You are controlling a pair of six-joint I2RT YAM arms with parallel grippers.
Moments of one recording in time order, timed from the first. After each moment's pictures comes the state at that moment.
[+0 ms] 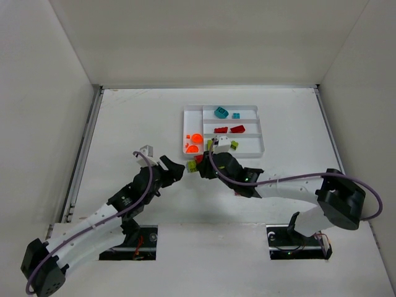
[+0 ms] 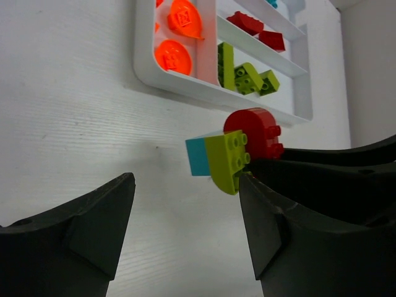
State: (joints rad) left arm -0.77 0.63 0.33 -0.13 -0.36 -0.94; right arm 1.05 1.46 0.79 0.19 0.42 0.64
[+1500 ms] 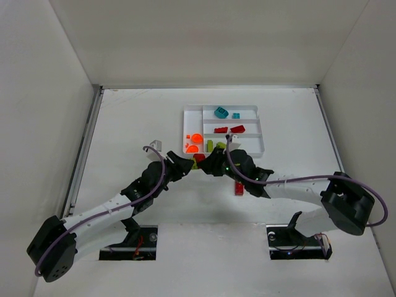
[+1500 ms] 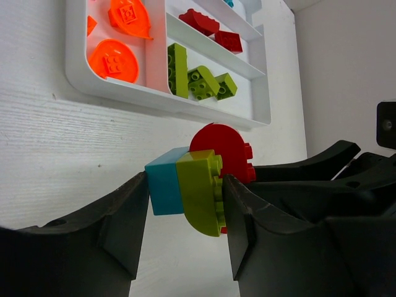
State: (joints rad) left arm -0.77 0.89 0.32 0.23 -0.27 -1.01; right arm 0.93 1.39 0.65 0.40 0.17 0.84
